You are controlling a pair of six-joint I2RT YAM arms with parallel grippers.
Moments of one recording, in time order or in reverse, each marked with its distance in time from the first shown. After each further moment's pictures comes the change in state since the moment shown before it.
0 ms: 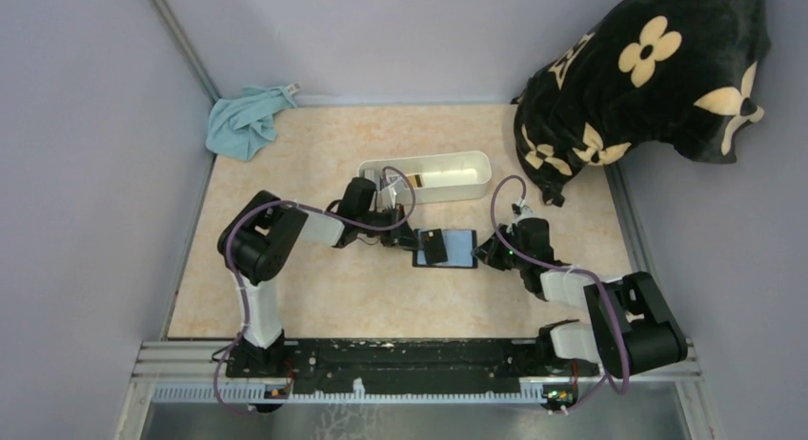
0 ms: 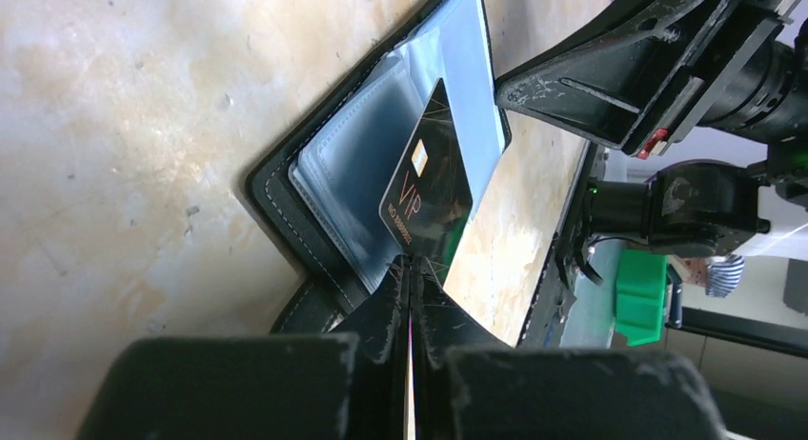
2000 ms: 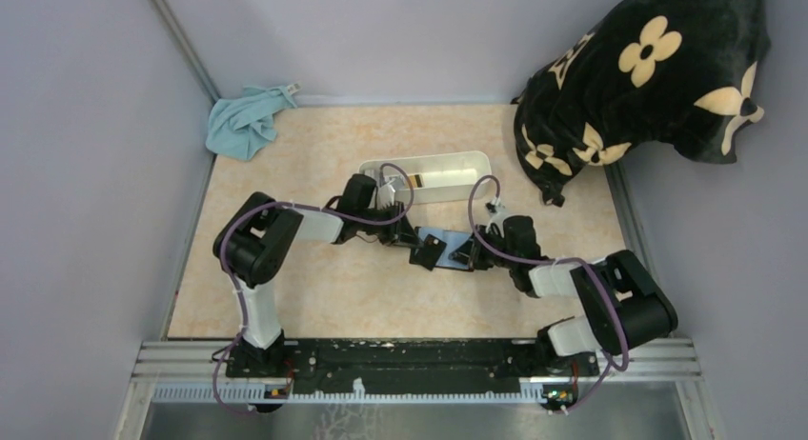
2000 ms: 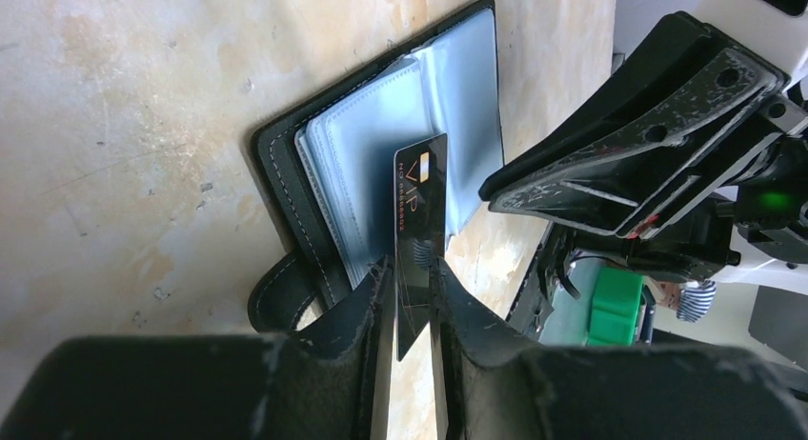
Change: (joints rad) left arm -0.007 -0.043 0.027 -0.129 -0.036 -0.060; right arm 0.106 0.104 0.028 0.166 -0.182 -0.019
